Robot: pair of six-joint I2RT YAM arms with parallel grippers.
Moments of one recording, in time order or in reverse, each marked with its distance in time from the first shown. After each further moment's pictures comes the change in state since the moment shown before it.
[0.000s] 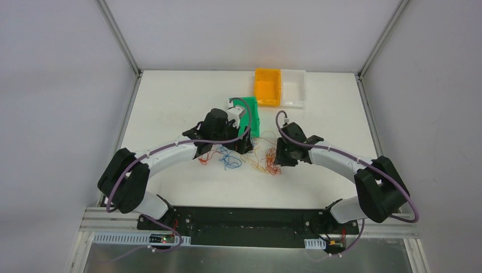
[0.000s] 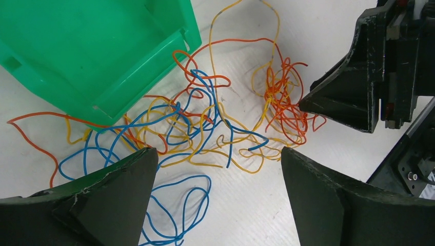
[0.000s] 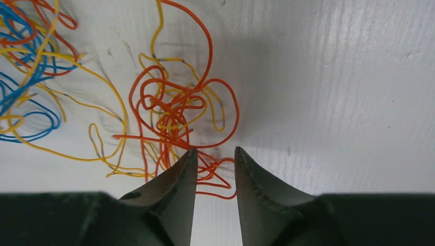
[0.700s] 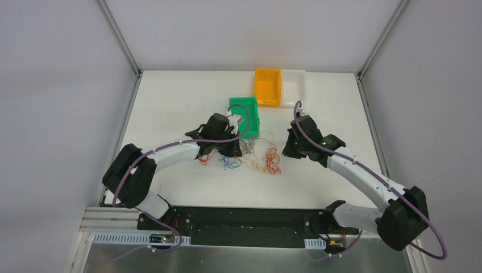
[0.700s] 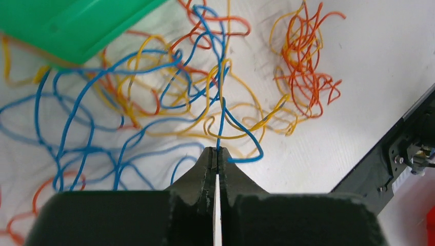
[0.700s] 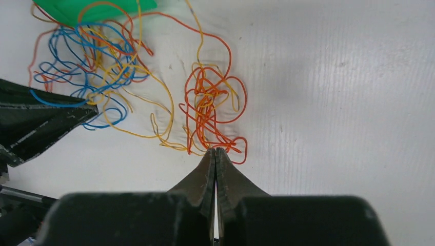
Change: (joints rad) left arm 0.005 0.123 0.014 -0.075 0.058 -0.115; right arm -0.001 -0.217 0.068 -0.138 0.063 0.013
